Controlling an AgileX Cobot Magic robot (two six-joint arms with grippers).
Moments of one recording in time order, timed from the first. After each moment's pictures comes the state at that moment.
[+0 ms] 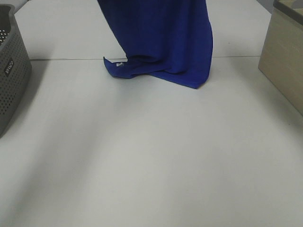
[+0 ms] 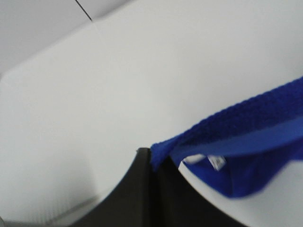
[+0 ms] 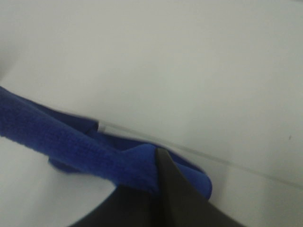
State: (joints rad) left arm -0.40 2.35 -2.67 0.28 1.09 0.10; right arm 0.27 2.14 -2.32 0.16 0.93 -0.10
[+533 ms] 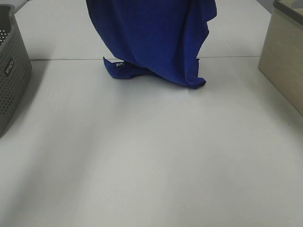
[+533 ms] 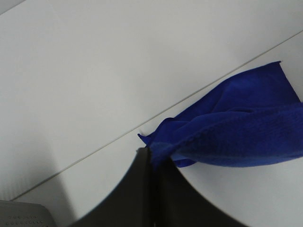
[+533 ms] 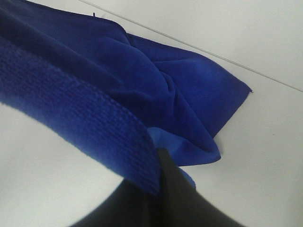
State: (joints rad) left arm -0.40 2.26 -2.66 0.12 1.21 0.12; right arm 0.27 2.14 -2.33 0.25 1.22 -0.17
